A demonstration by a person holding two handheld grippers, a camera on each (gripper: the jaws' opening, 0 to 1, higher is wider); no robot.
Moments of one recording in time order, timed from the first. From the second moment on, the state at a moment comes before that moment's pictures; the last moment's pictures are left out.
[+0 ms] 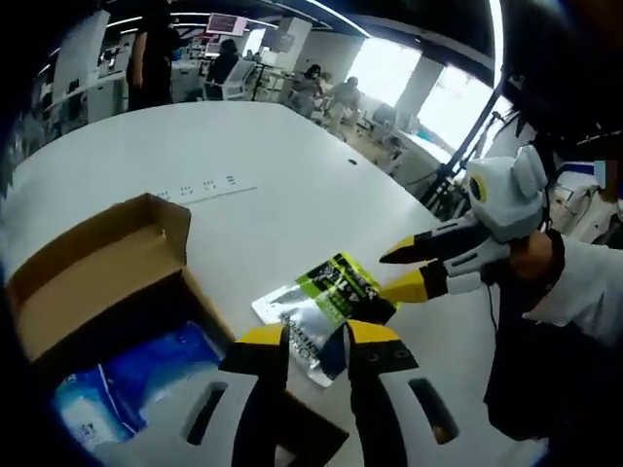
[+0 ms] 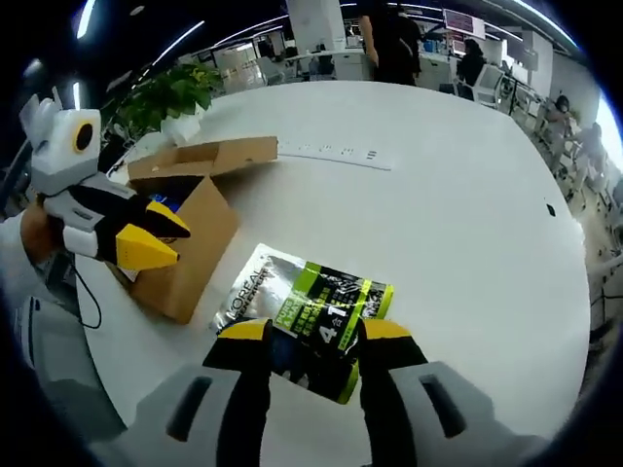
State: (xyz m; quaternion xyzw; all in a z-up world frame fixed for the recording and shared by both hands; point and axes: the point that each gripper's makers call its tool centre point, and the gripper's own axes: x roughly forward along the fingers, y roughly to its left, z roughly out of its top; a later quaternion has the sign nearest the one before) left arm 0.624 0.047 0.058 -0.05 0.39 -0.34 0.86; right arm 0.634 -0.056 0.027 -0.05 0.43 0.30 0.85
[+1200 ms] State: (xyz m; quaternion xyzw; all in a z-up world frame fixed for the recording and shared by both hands) left arm 0.583 0.165 0.111 -0.01 0.25 -0.30 0.92; right arm 0.599 0.023 0.071 -0.07 0.34 0.37 0.86
